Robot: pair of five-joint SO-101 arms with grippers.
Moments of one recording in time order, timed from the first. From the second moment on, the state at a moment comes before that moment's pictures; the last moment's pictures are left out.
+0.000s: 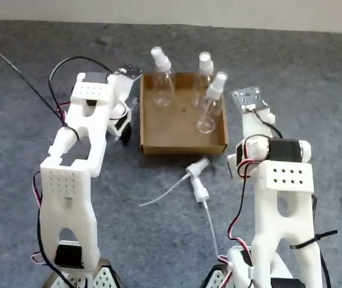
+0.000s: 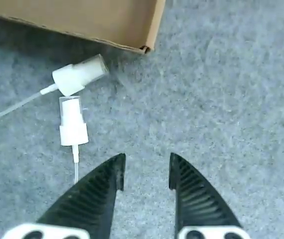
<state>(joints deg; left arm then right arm) -3.3 42.6 -27.3 83.4 -19.0 -1.8 -33.4 31.1 80.9 19.2</state>
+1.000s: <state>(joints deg) -4.6 -22.9 38.1 74.8 -26.2 -27.7 -20.6 41.7 66.2 5.1</state>
